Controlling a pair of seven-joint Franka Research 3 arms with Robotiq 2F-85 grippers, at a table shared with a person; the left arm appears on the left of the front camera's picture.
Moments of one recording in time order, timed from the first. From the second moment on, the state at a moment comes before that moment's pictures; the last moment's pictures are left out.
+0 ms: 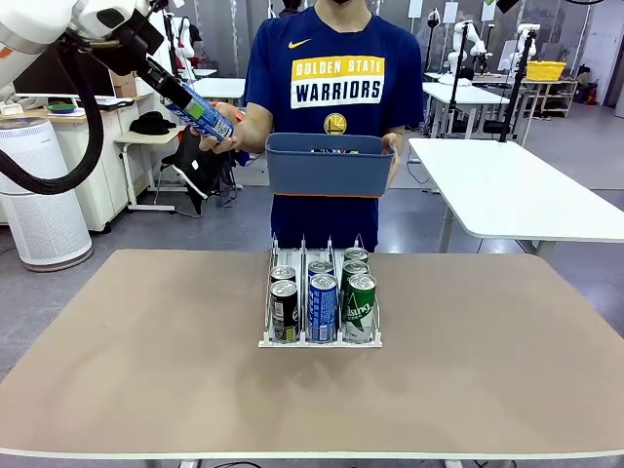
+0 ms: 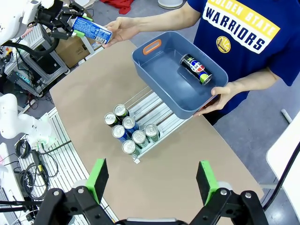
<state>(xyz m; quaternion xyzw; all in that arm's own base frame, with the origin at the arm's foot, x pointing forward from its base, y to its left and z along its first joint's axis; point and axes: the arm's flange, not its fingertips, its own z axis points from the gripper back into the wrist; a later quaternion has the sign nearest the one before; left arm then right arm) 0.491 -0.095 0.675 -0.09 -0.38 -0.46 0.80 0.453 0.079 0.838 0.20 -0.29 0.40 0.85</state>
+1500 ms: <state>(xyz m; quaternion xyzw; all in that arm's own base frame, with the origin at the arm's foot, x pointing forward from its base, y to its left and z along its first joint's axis) 0.492 -0.095 0.674 -0.09 -0.38 -0.46 0.80 0.453 0.079 0.838 0.20 -0.29 0.40 0.85</state>
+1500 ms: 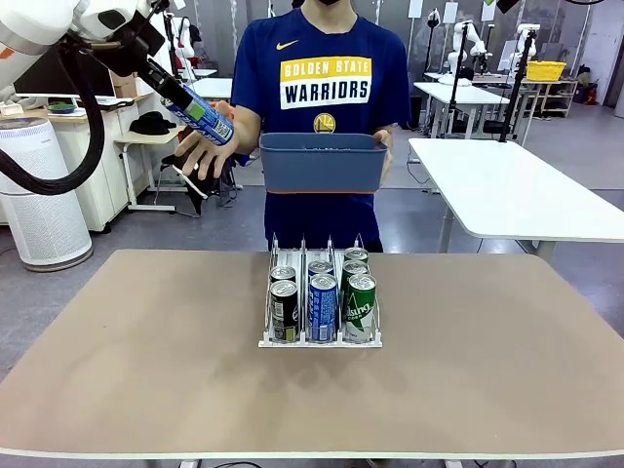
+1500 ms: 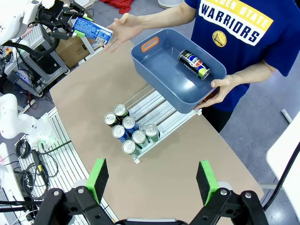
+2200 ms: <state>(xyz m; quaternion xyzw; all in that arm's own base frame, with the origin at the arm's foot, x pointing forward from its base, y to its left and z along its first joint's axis) 0.492 -0.095 0.674 -0.09 -0.38 -0.46 0.80 0.453 0.079 0.838 0.20 -0.29 0.40 0.85</state>
